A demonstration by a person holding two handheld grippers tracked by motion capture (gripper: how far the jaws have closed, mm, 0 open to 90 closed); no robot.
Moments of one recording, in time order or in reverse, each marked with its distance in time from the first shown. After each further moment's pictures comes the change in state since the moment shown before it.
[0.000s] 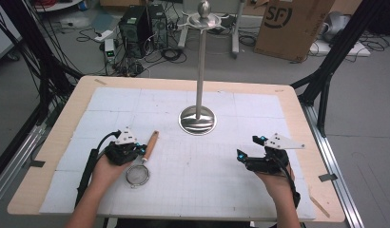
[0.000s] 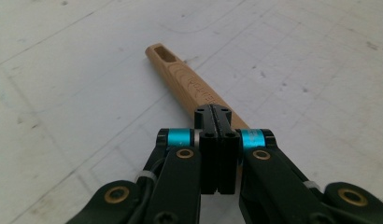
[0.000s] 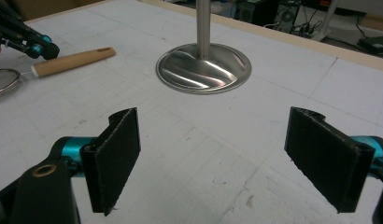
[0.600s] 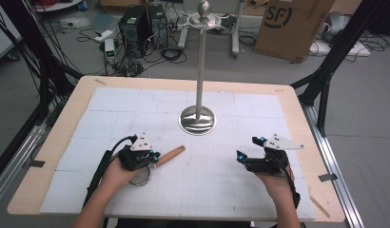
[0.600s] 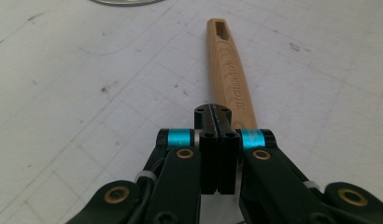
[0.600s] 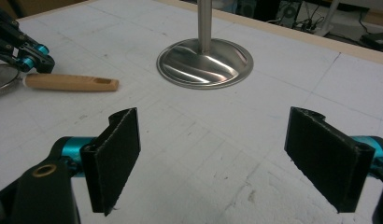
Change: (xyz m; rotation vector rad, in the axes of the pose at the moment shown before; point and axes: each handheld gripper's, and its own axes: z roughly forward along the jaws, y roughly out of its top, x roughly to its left) left arm -0.037 0.017 0.013 0.038 -0.118 0.104; right arm 0.000 -0.003 0.001 0.013 0.003 -0.001
